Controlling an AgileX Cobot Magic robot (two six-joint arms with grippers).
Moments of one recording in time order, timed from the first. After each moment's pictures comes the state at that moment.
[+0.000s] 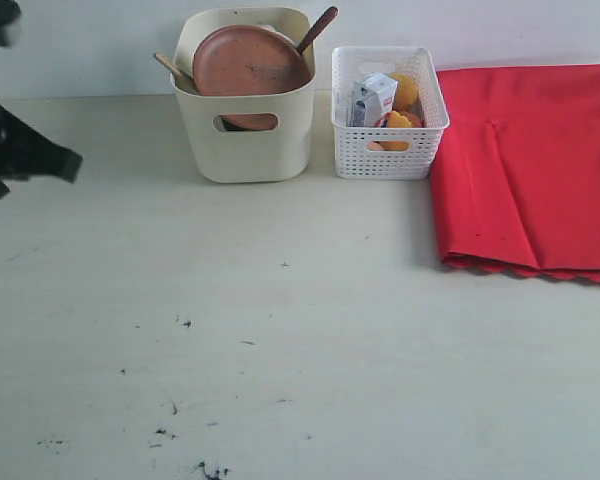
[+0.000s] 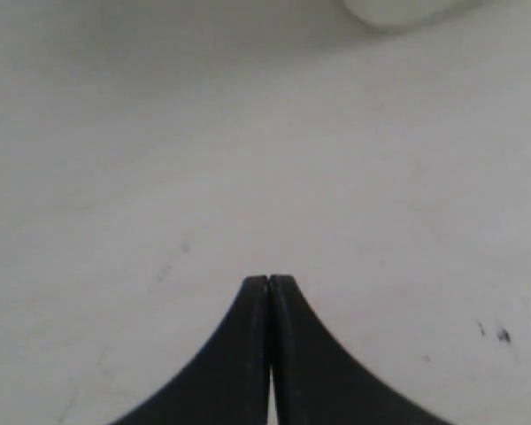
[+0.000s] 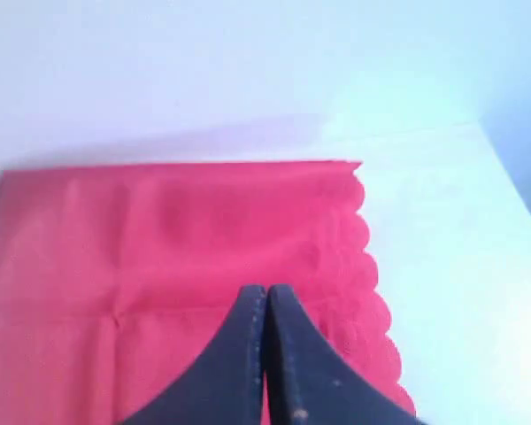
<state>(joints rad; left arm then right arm) -0.43 1.31 -0.92 0.35 0.69 -0.34 -0.08 1.86 -1.61 -0.30 0.59 0.28</state>
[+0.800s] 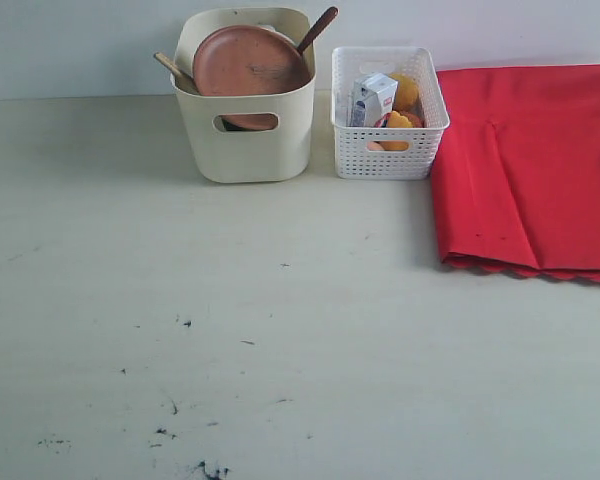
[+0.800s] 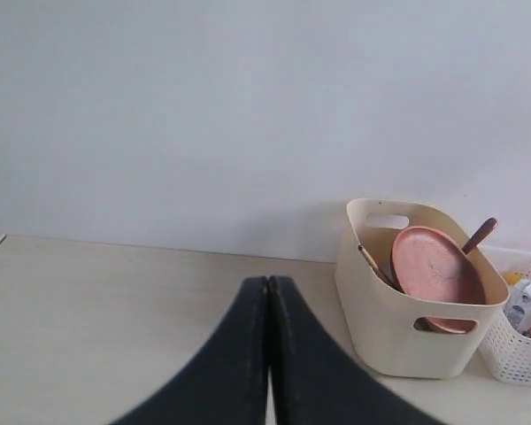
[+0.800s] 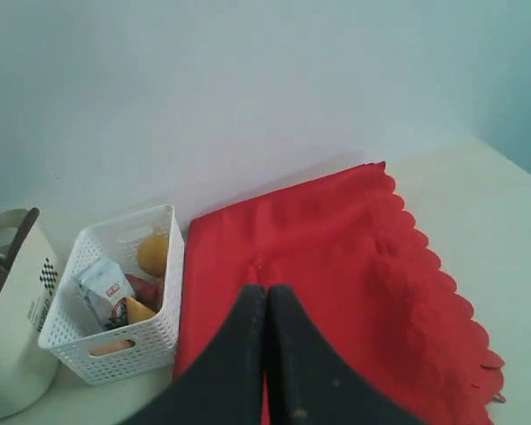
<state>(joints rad) -0.43 0.39 -0.70 0.64 0.66 -0.74 -0.08 0.58 -0.62 -0.04 0.42 0.32</state>
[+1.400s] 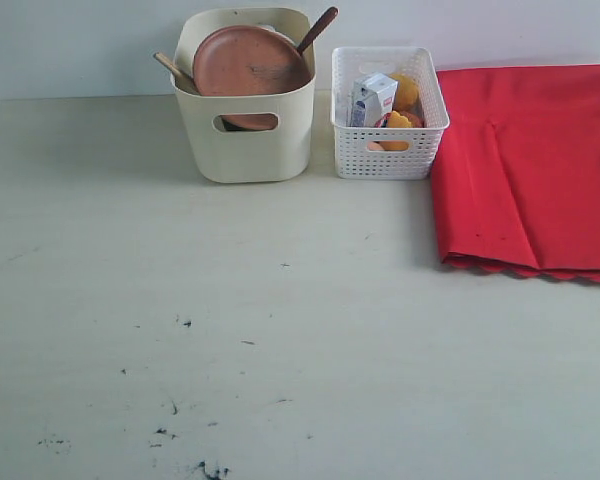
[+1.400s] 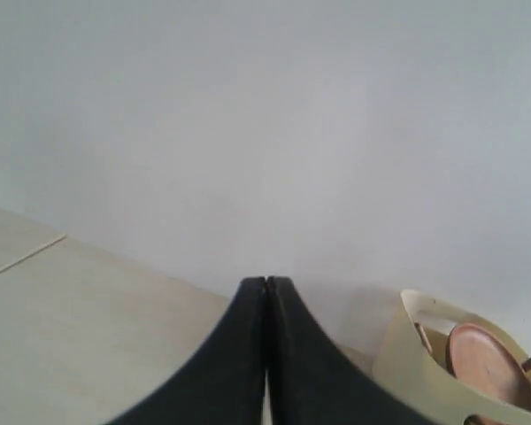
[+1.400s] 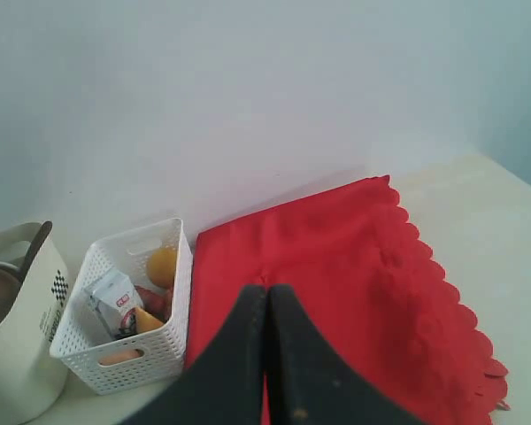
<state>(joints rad) 0.03 0.01 -0.26 0.46 0.30 -0.78 -0.08 0.53 -0.62 -0.03 0.43 0.32</state>
